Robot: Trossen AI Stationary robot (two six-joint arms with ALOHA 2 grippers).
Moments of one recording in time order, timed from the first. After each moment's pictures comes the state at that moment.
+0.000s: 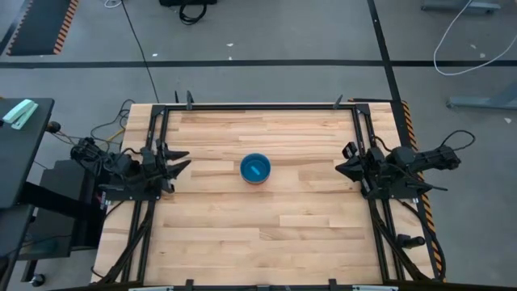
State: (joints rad) left arm -0.48 0.00 0.14 0.09 -0.79 0.06; right arm 0.24 0.00 0.06 0.27 0.12 0.20
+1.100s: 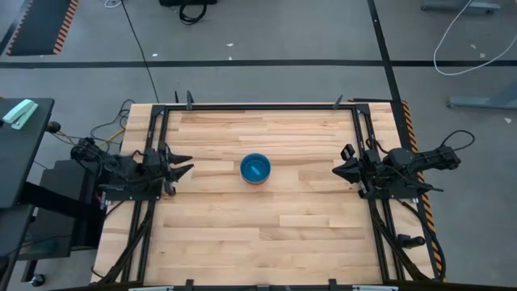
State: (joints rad) left arm -0.48 0.01 0.13 -0.02 -0.78 -0.06; right arm 0.24 0.00 0.04 0.22 0.12 0.21
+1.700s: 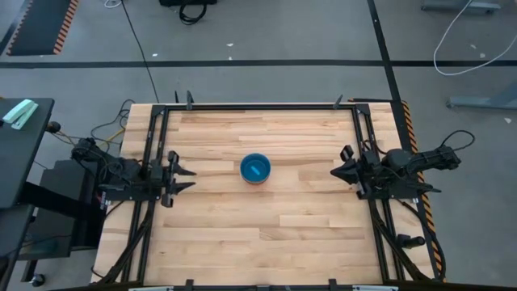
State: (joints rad) left arm -0.48 0.00 0.04 0.10 -0.49 0.06; right arm 0.24 0.00 0.04 0.18 0.12 0.20
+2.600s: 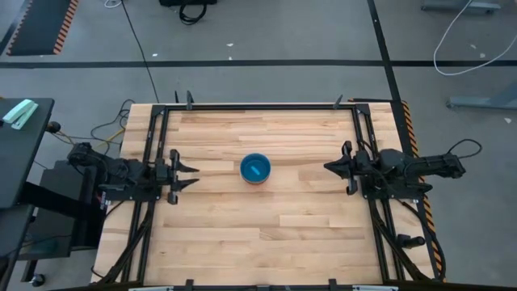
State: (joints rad) left arm -0.39 0.01 0.03 0.02 -0.46 0.07; right arm 0.10 0.00 0.04 0.00 0.15 0.08
